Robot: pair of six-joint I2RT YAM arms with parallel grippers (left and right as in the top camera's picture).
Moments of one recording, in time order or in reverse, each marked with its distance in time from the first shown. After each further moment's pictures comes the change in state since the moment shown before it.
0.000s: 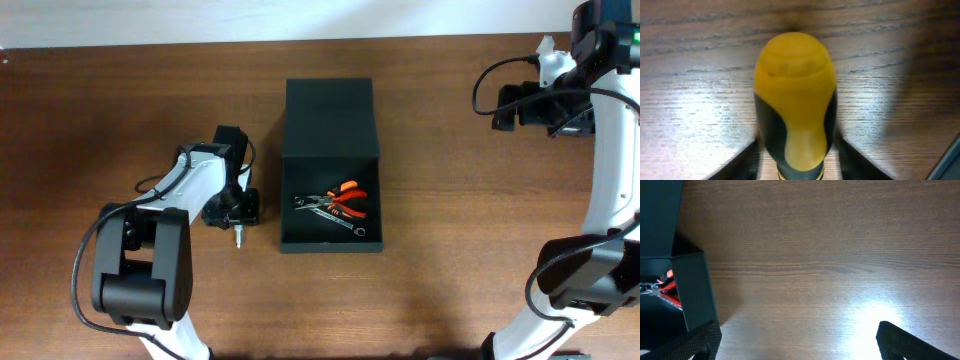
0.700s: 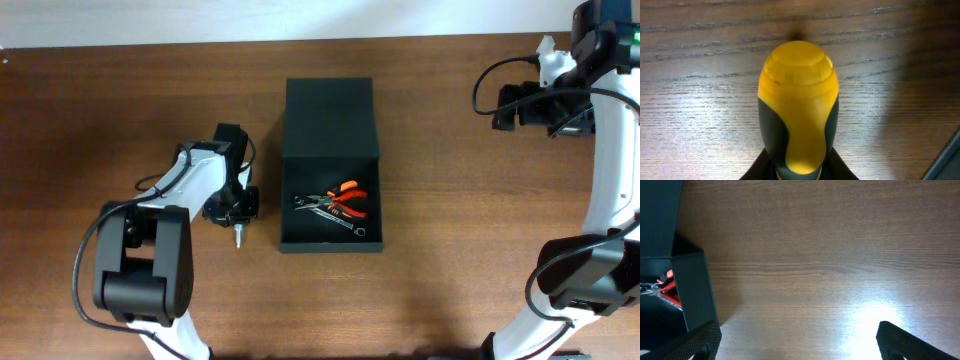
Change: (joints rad) left arm 0.000 0.007 0.041 -0.031 0.005 -0.003; right arm 0.000 0.000 0.000 0.000 0.000 0.000
